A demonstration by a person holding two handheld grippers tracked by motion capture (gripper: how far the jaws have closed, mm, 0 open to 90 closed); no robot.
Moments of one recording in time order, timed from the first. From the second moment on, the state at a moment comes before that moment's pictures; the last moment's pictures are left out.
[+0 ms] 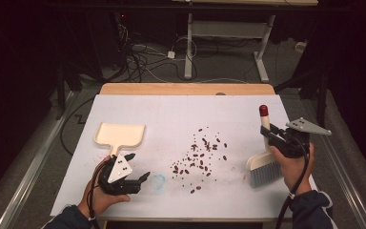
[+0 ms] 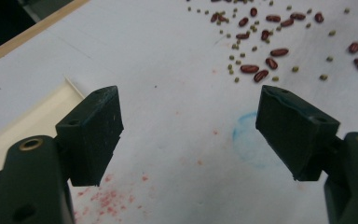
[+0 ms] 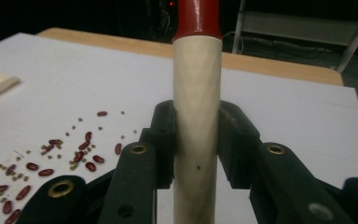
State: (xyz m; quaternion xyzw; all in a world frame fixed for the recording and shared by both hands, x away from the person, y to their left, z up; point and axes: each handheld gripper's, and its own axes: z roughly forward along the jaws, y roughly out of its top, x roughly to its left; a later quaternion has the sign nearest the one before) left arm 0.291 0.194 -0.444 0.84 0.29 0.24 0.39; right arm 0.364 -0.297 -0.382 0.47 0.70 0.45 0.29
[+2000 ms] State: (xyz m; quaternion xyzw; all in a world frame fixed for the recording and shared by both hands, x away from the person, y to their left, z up) left arm 0.311 0.091 -0.401 0.89 0.07 0.08 0.44; right arm 0.293 -0.192 -0.359 0.11 0.86 0.46 0.17
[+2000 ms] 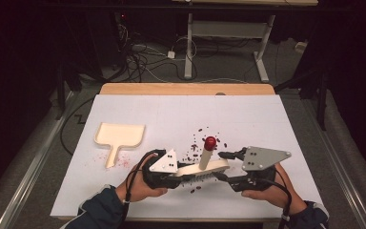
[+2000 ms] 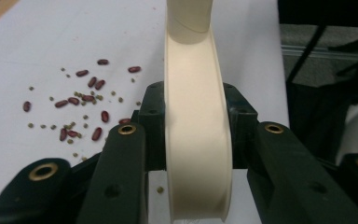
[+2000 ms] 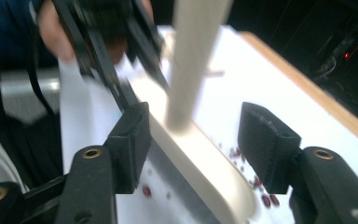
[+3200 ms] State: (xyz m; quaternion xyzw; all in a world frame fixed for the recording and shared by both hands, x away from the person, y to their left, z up) left arm 0.295 0.172 -0.413 0.85 0.19 0.25 0.42; right arm 0.311 -0.181 -0.380 0.11 0.89 0.41 0.13
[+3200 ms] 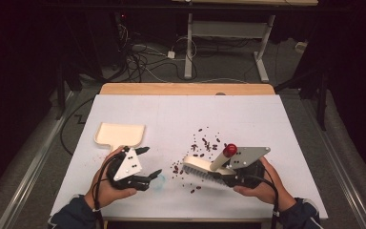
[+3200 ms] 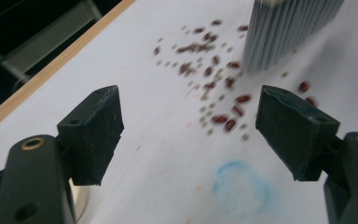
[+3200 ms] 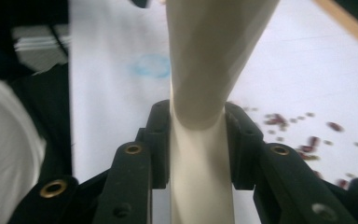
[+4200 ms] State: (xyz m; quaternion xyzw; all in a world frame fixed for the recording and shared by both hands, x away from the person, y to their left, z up) left arm 0.281 0.228 -0.458 0.85 0.30 0.26 0.35; right arm 0.437 -0.200 -0.407 0.29 0.85 0.26 0.36
